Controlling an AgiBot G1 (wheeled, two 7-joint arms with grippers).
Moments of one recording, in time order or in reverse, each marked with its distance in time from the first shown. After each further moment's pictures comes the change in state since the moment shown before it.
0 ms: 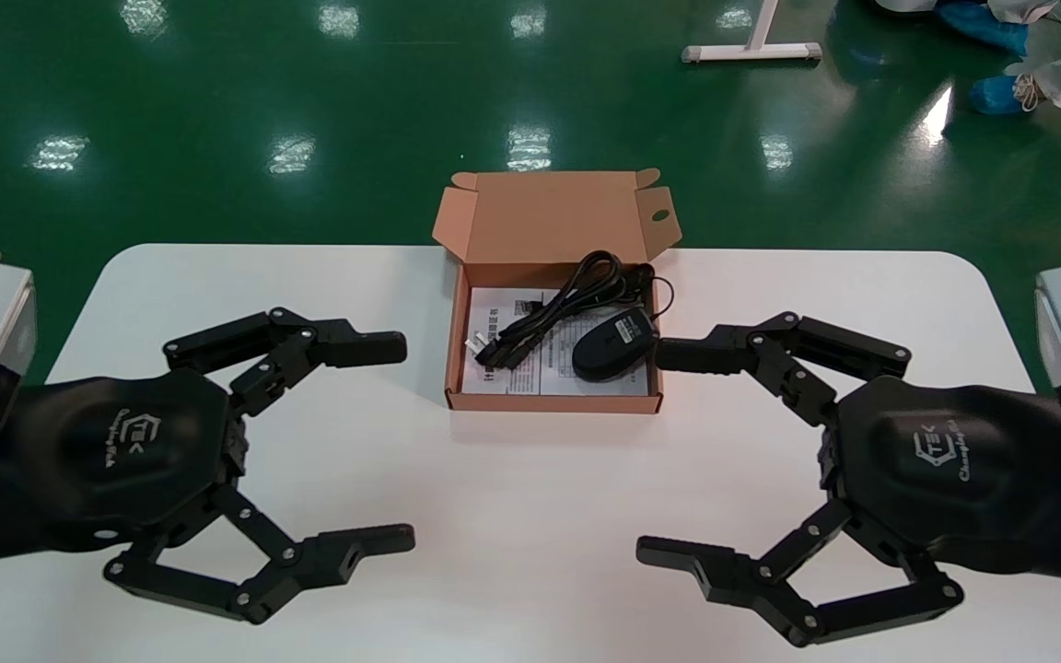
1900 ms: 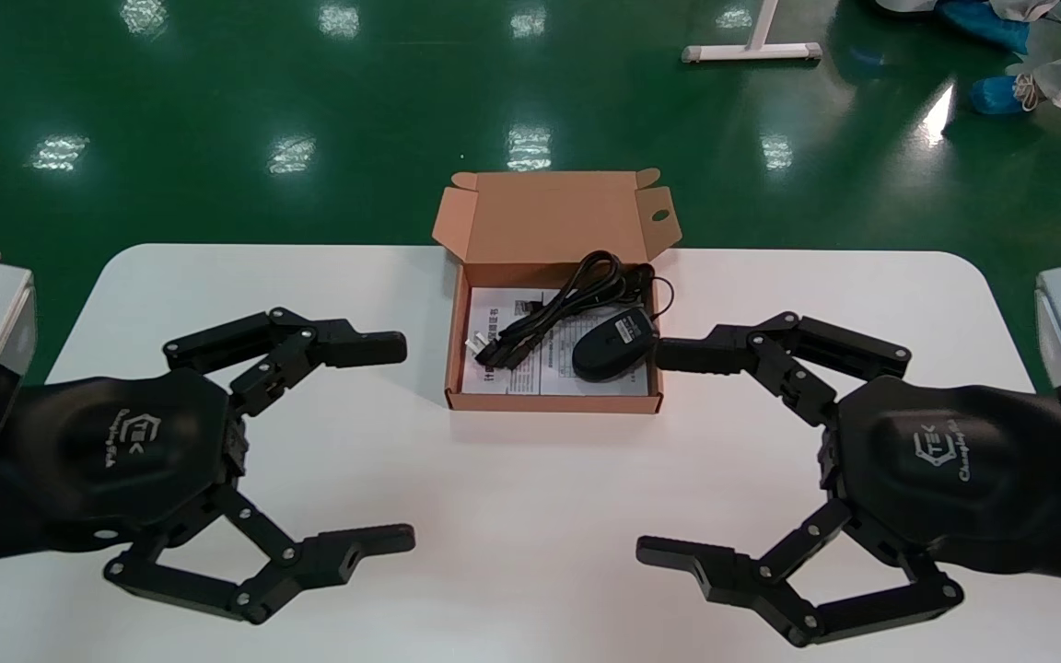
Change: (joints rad) left arm 0.000 0.000 0.000 0.000 0.000 0.000 0.000; right arm 0.000 0.000 0.000 0.000 0.000 0.000 0.000
